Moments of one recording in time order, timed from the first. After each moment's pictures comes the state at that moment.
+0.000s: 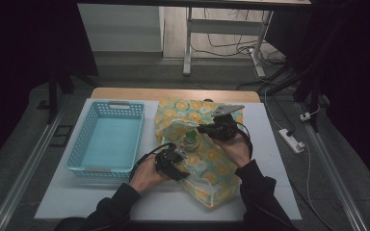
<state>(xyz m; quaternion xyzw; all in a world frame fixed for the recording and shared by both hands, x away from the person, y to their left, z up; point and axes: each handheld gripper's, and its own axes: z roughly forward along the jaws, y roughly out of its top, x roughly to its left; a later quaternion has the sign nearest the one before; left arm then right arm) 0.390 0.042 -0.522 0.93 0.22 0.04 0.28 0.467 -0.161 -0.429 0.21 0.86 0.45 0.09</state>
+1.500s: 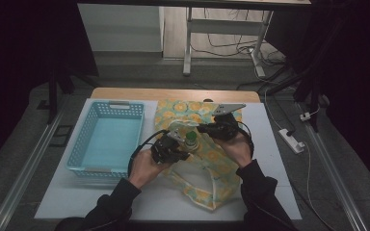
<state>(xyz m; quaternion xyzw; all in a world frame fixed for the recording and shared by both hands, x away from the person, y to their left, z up) 0.389 0.054 -0.463 0.89 0.28 0.03 0.36 0.461 -0.161 -0.417 0.21 0.86 0.45 0.09</state>
